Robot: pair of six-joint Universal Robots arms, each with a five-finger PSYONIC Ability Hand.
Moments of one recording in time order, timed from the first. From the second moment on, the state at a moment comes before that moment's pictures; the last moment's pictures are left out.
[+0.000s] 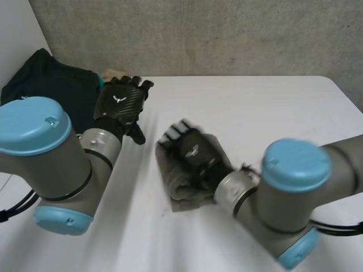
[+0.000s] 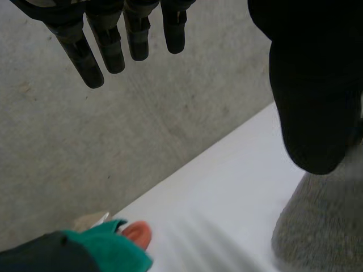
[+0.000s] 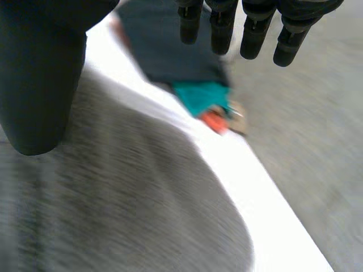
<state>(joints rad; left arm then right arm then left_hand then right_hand) 4.13 -1.92 -1.53 3.45 -1.68 3.37 2.22 -1.10 1.58 -0.33 1.30 2.62 0.19 0.21 0.21 0.20 0.05 0.22 0.21 0.21 0.21 0.05</state>
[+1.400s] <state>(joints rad) 4.07 -2.02 -1.23 3.14 -1.09 3.30 2.00 -1.02 1.67 -0.22 1.28 3.07 0.18 0.21 0.21 0.20 0.05 0.26 0.26 0.26 0.26 0.10</state>
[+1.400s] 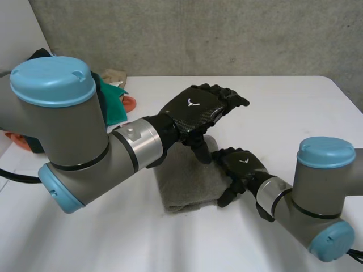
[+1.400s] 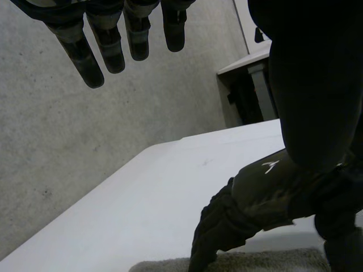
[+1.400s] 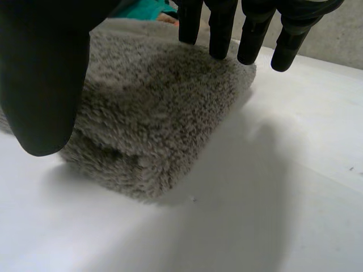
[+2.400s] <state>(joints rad) 4.04 -1.98 -1.21 3.14 -1.10 3.29 1.46 -0.22 0.19 0.08 1.47 2.99 0.18 0.21 0.21 0.20 0.05 0.65 0.77 0.79 0.80 0.62</state>
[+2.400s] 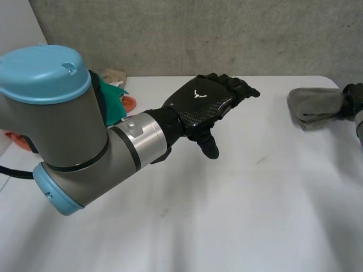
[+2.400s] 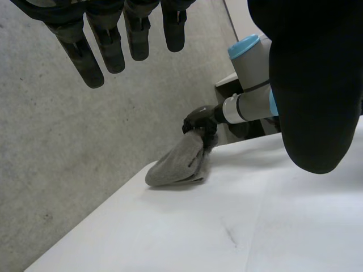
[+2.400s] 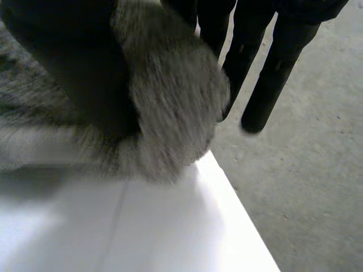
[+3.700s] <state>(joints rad) 4.71 -2.47 -0.86 3.31 -1.42 3.74 1.73 -1.32 1.76 -0.21 1.13 2.48 0.29 0.27 0.27 0.27 0.11 0.22 0.21 0.21 0.21 0.05</state>
